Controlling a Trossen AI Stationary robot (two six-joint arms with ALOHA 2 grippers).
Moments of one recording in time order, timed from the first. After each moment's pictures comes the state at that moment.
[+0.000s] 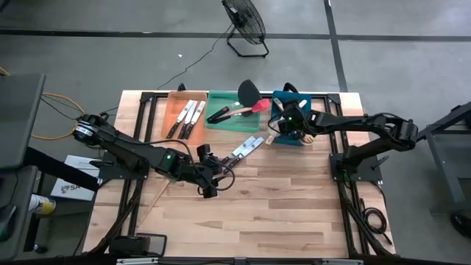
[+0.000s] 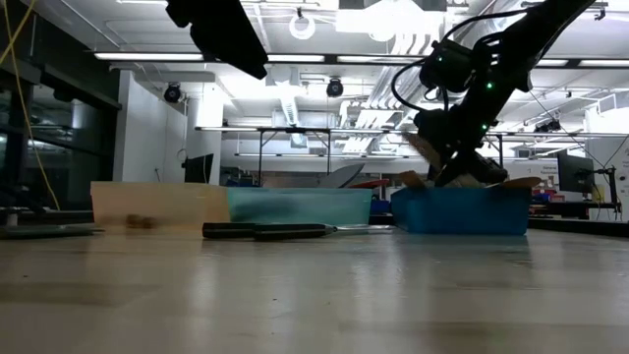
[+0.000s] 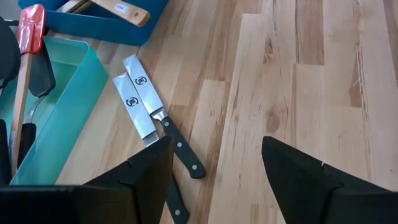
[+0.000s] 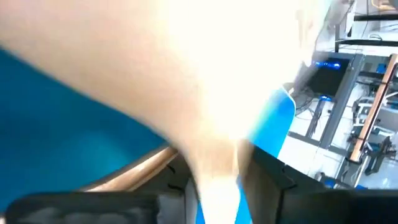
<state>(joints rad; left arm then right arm) -0.35 1.45 1.15 -0.52 -0.49 -0.32 -0.47 1.36 0.66 -0.20 0.47 -1.05</state>
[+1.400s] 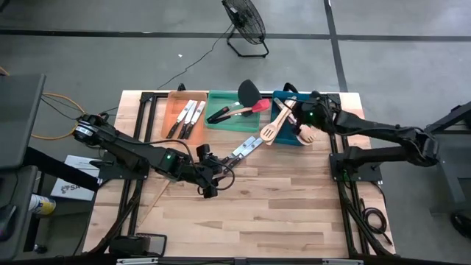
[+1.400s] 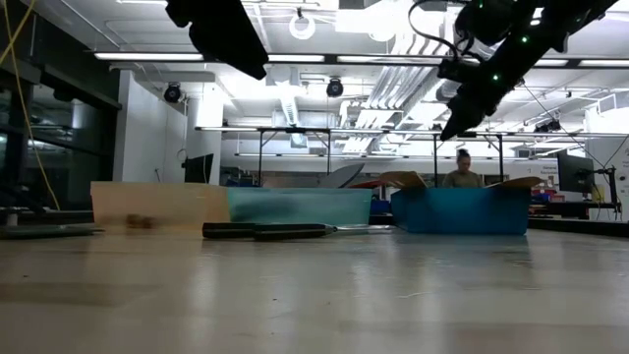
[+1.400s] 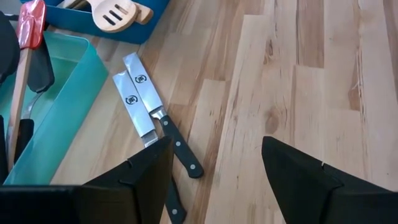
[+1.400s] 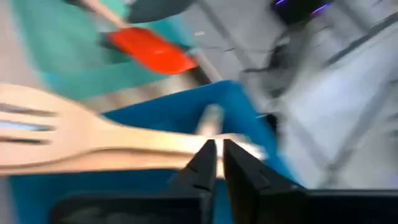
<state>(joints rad) -0.35 1.45 1.15 -0.52 -0.49 -0.35 -0.48 1.03 0.66 -0.30 0.42 -0.19</state>
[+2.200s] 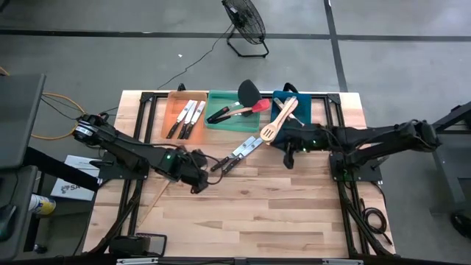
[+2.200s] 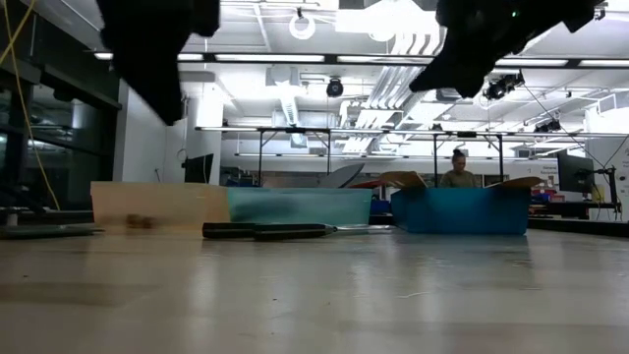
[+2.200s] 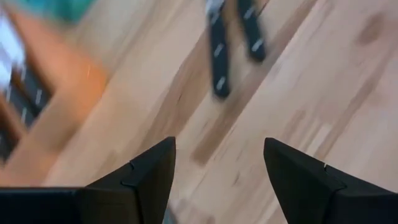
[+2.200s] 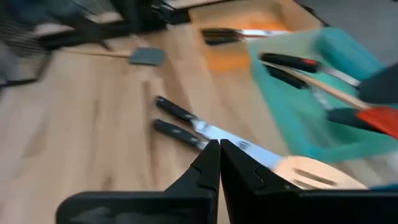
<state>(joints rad) -0.35 1.45 1.15 -0.99 -0.41 -0.89 -0.04 1.02 0.66 -0.13 0.14 0.20</state>
